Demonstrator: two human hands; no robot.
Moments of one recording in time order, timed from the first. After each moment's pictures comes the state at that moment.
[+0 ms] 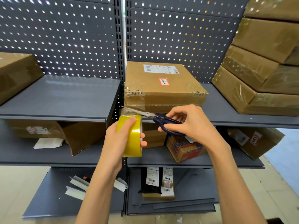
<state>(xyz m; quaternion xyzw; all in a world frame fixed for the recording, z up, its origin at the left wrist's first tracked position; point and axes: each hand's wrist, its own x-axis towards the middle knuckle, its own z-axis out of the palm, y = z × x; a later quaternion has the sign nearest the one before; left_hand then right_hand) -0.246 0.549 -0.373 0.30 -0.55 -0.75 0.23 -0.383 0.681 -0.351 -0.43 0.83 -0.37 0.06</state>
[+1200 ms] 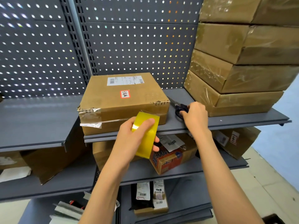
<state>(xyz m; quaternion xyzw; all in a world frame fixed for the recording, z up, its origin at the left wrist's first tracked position) -0.335 0.619 -0.353 0.15 -0.65 -0.74 0.14 -0.521 0.732 -0.388 -0.11 0.95 -0.26 -0.11</state>
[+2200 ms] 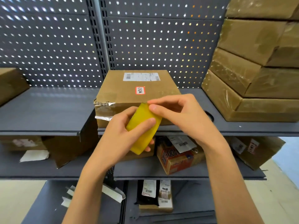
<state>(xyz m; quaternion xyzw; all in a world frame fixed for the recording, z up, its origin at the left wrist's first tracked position) -0.303 0.595 -0.336 0.10 -0.72 -0.66 0.20 -0.423 0.713 -0.320 -0.45 0.68 -0.56 0.13</state>
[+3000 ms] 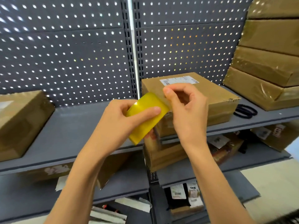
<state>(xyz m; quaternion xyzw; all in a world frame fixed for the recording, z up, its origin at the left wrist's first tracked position) -0.230 0.418 -0.291 0.03 -0.79 -0.58 0.18 -0.313 0.529 -0.318 -0.24 0.65 -0.69 -0.20</state>
